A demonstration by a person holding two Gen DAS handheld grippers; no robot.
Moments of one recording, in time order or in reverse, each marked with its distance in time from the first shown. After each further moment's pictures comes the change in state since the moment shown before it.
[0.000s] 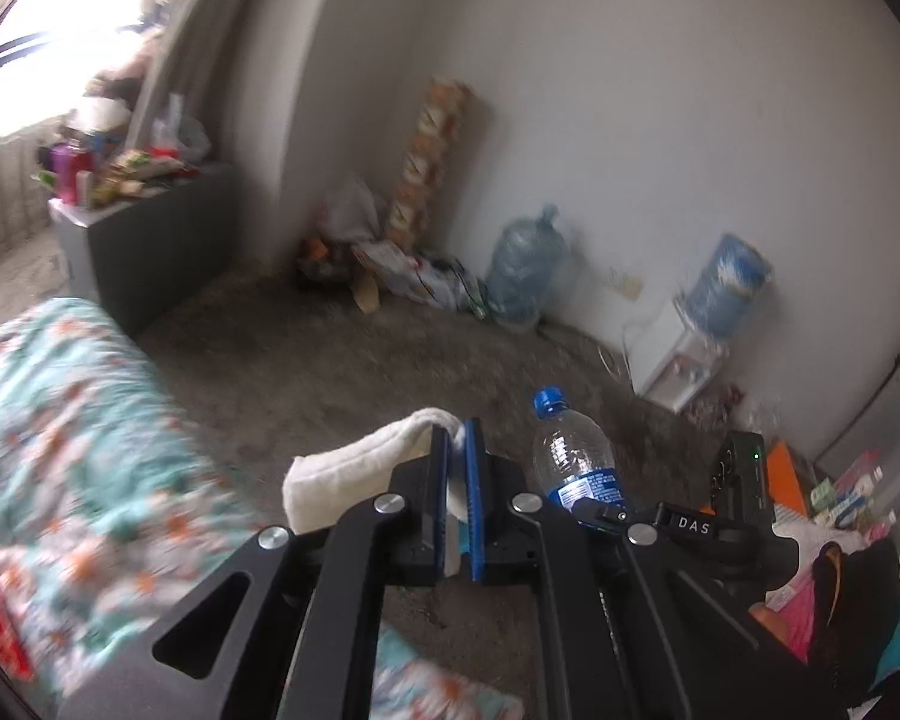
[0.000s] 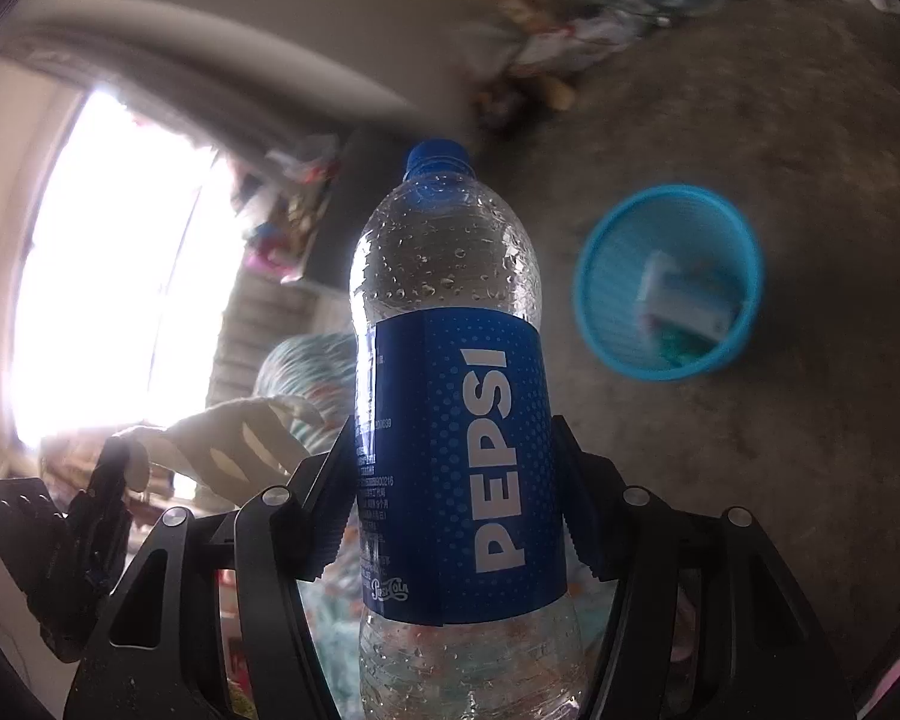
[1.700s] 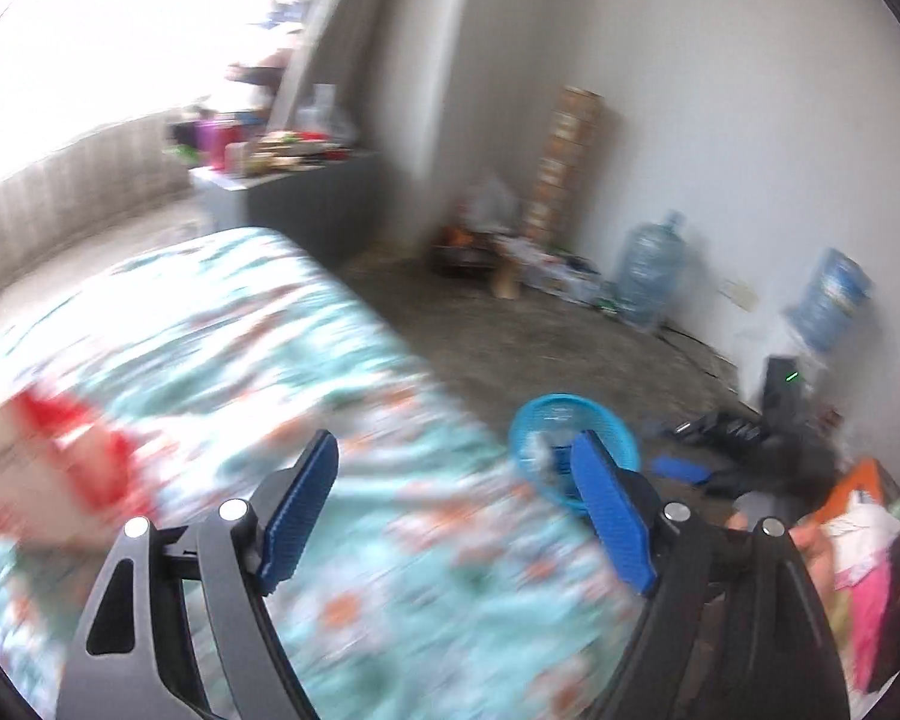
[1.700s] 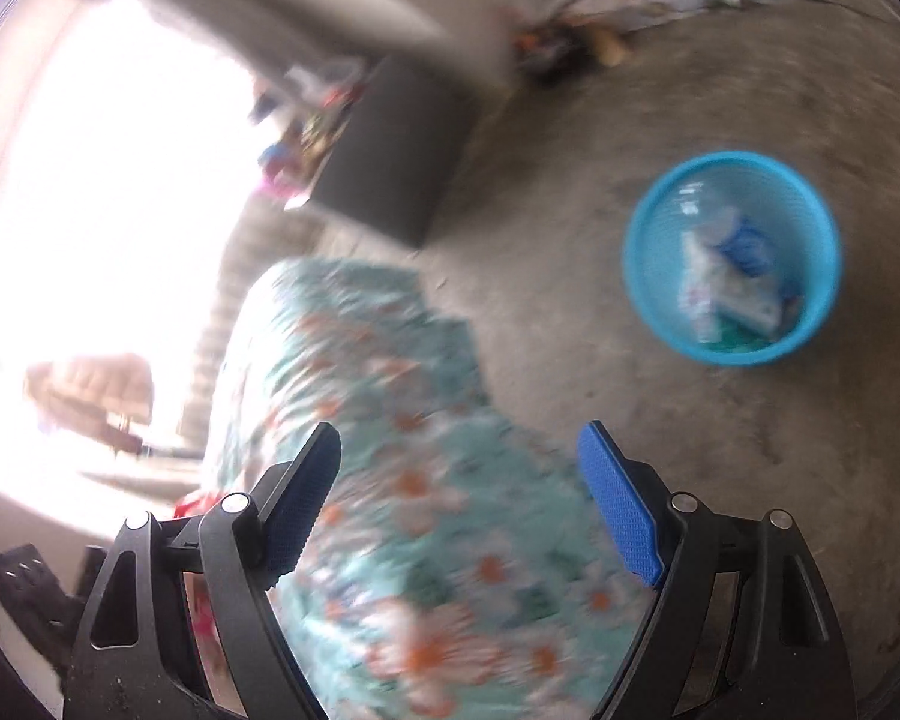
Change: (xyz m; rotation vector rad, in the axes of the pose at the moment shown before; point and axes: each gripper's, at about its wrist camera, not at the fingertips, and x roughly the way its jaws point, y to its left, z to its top) left arm -0.109 0.074 -0.099 -0.118 -0.057 0.348; right arm 0.078 0.047 -0.013 -0.178 0.151 0.015
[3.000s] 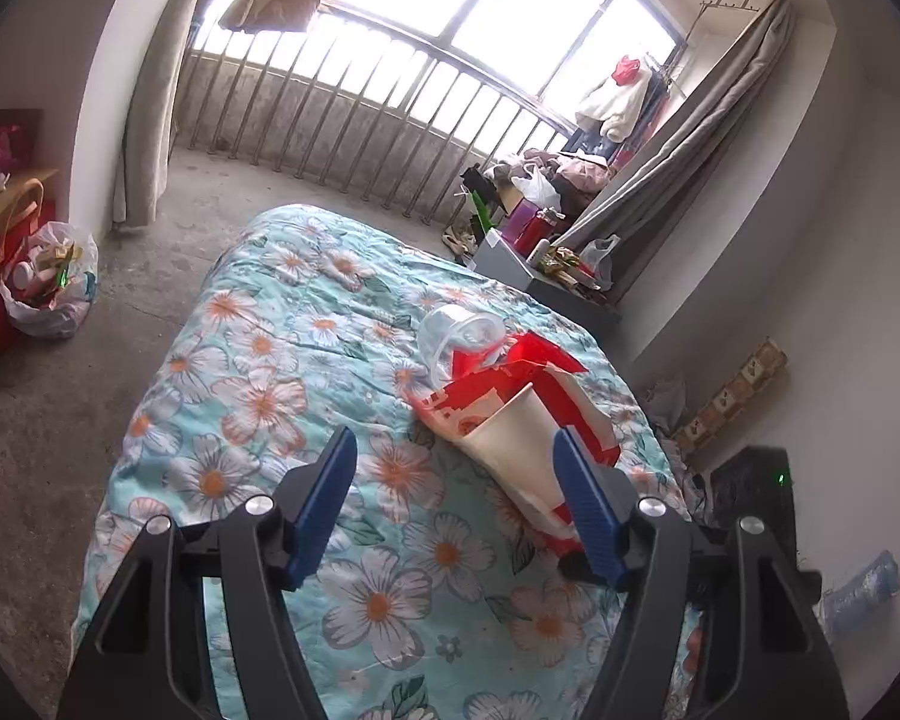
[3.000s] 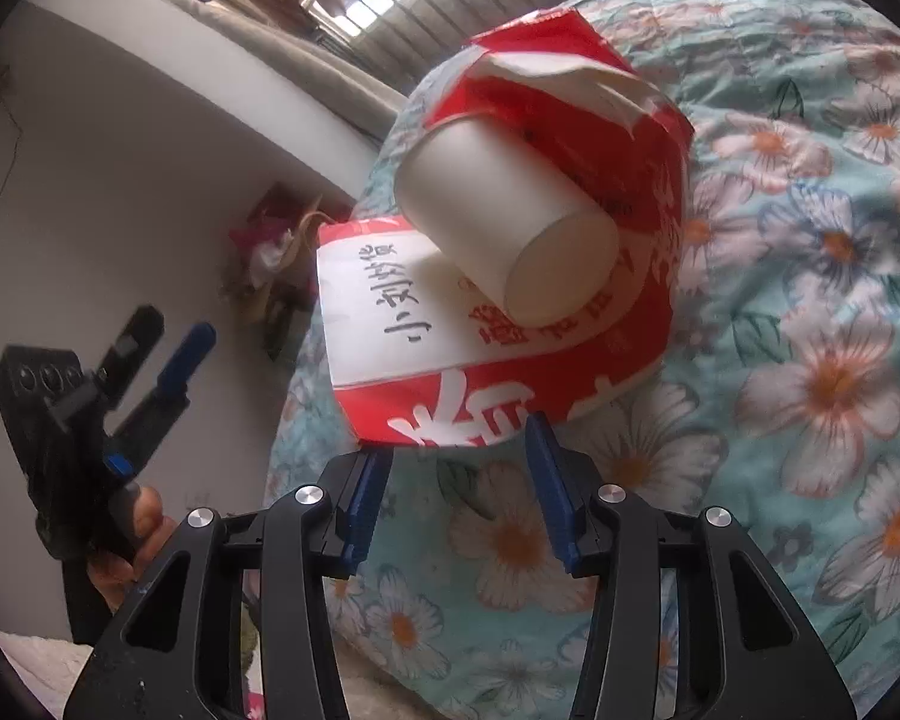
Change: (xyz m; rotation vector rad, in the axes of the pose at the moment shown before) left arm -0.199 0.232 -0.145 -0.604 -0.308 0.249; right arm 0.155 0.287 -0.240 -0.750 0.642 0.236
